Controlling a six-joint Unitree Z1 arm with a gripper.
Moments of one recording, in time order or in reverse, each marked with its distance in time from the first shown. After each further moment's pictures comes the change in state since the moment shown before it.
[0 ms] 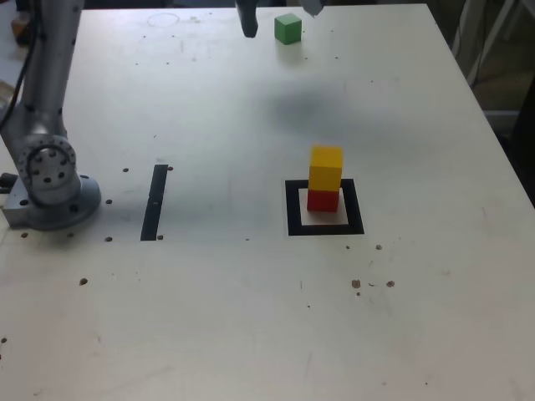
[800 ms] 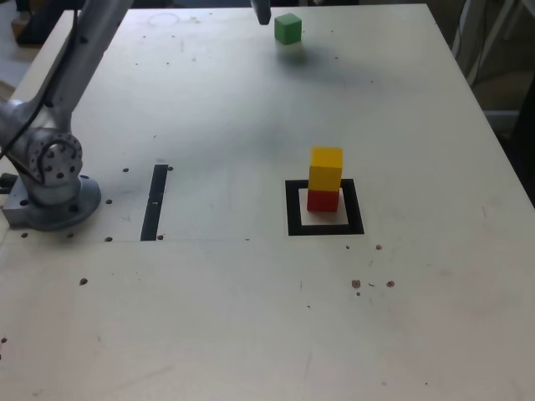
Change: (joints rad) arm 0.232 0.385 -0.565 0.109 -0.031 0.170
